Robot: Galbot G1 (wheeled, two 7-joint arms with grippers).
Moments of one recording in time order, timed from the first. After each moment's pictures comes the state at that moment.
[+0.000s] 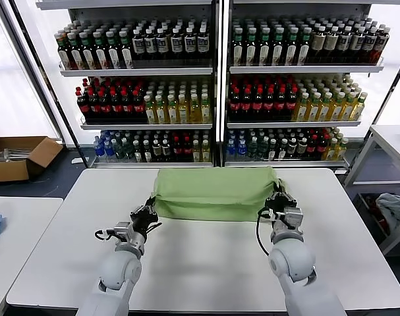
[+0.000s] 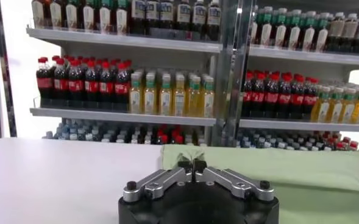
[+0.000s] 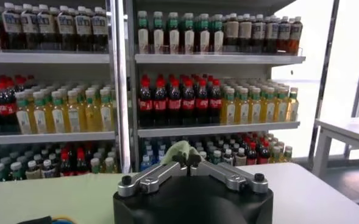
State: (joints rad) left arm 1.03 -1.37 -0.36 -1.64 -0.30 0.26 -0.08; right arm -0.93 1.31 0.29 1.77 0.32 -0.44 0.42
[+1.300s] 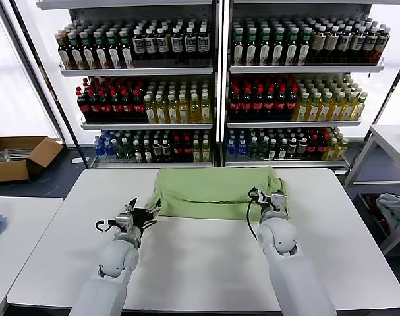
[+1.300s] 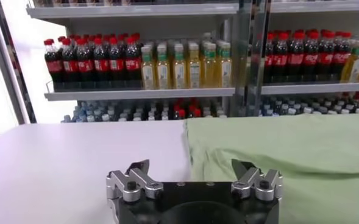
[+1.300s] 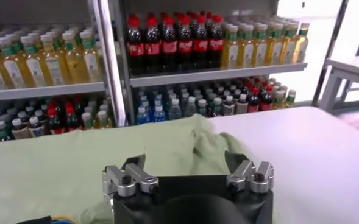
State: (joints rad) left arm 0.98 -1.34 -0.36 -1.58 -0.26 0.38 -0.10; right arm -0.90 1.37 0.33 1.68 0.39 -0.57 0.47
